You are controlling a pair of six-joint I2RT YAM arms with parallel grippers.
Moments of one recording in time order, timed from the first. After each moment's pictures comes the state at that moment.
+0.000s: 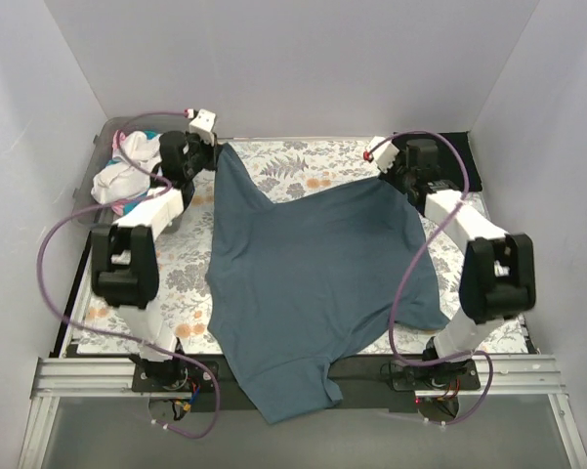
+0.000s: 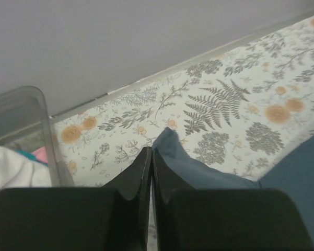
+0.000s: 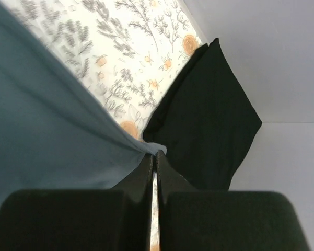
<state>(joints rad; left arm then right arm) -0.09 1.67 1.13 0.38 0.31 0.16 0.17 1.56 1.12 -0.08 -0.10 -0.83</state>
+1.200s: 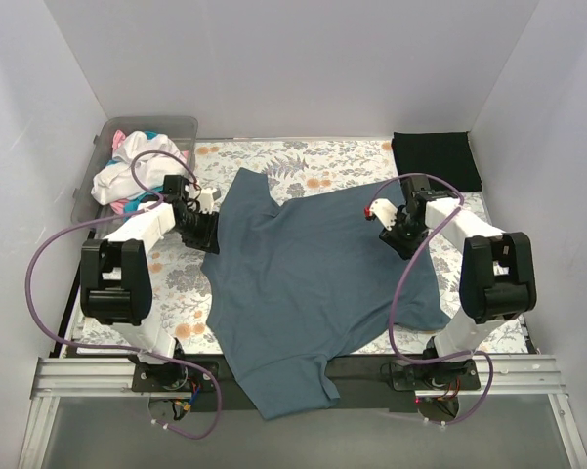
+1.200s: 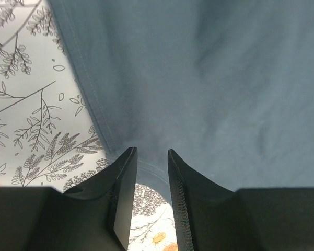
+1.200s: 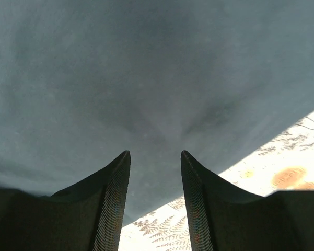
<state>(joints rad) -0.04 1.65 1.10 -0.67 0.40 0.18 0.16 1.65 1.09 -0.76 -0.12 -0.86</state>
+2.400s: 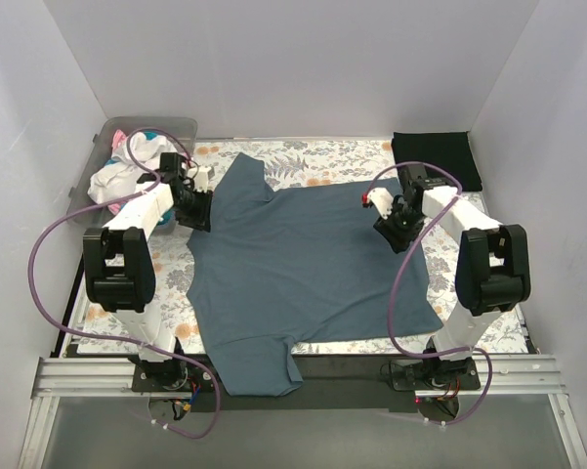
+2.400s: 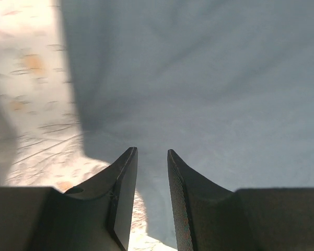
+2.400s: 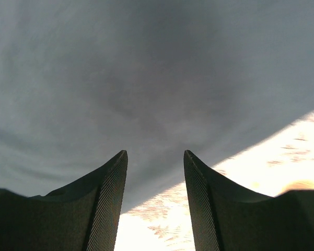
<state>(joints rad) -0.02 1.79 1.35 -0.74 0.25 0.18 0.17 1.72 1.25 -0.85 -0.19 -0.77</state>
